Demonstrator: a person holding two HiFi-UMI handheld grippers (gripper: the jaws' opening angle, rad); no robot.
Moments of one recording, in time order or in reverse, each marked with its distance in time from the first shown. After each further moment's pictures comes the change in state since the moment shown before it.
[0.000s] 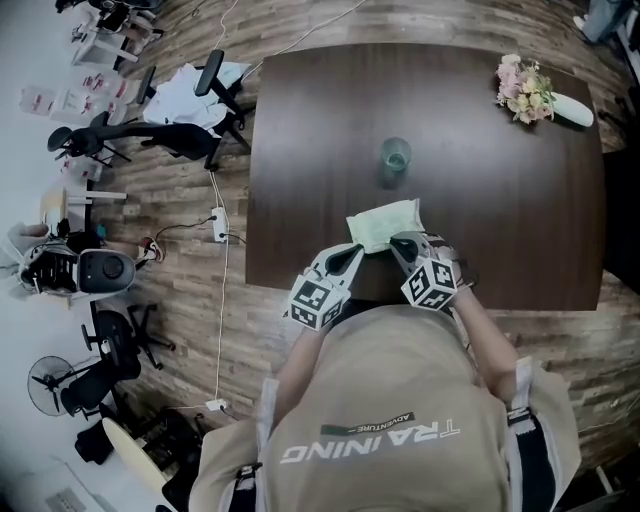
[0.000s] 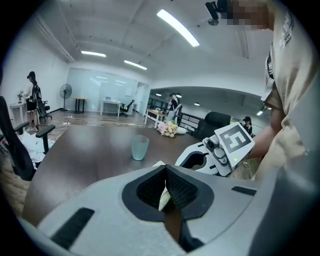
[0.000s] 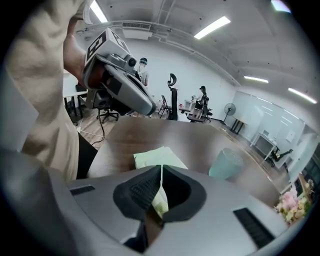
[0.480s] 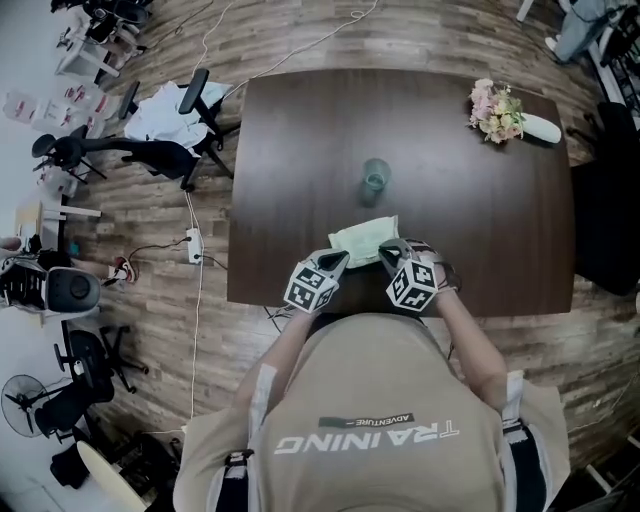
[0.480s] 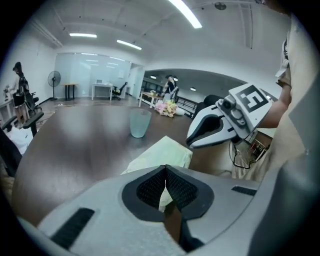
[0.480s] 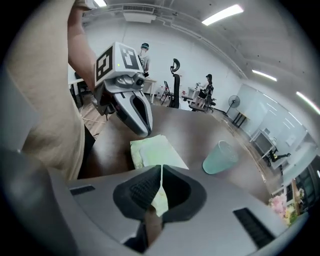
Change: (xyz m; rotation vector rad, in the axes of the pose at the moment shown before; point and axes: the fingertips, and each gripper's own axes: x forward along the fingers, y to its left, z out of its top) left arm 0.046 0.028 -0.071 0.006 0.210 -0.078; right arm -0.001 -0.008 -0.019 -0.050 0.170 0.009
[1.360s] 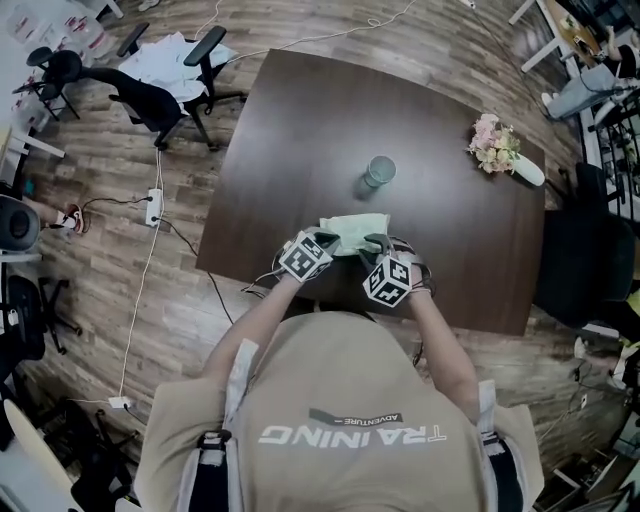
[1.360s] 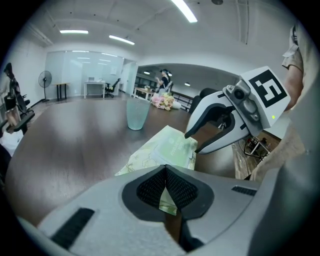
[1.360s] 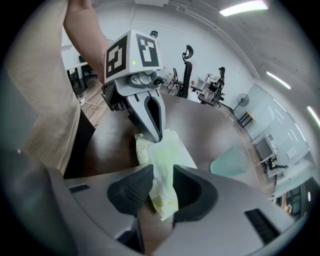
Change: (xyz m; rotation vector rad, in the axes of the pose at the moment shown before) left arm 0.027 0.009 -0.010 0.062 0.047 -0.063; right arm 0.016 0.014 0.002 -0.107 0.158 0.017
